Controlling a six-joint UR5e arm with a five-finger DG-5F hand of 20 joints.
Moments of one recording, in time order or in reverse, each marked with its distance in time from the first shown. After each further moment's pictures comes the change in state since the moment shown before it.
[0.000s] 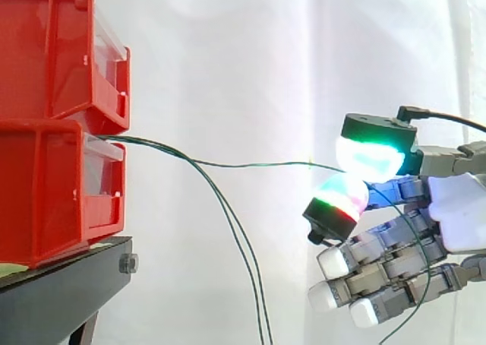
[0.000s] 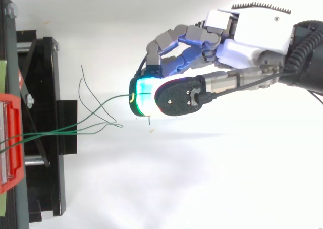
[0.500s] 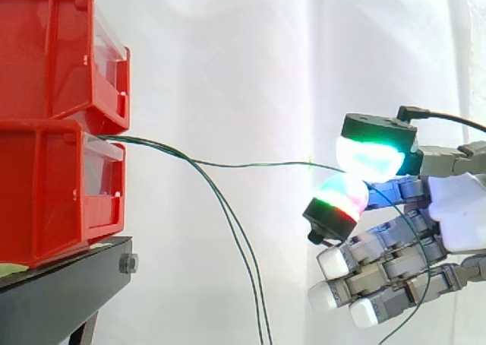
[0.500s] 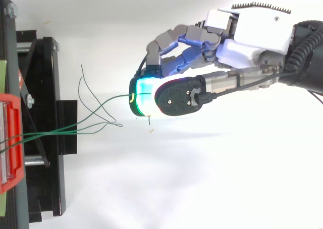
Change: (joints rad) arm 0.000 0.000 0.000 0.000 0.000 0.000
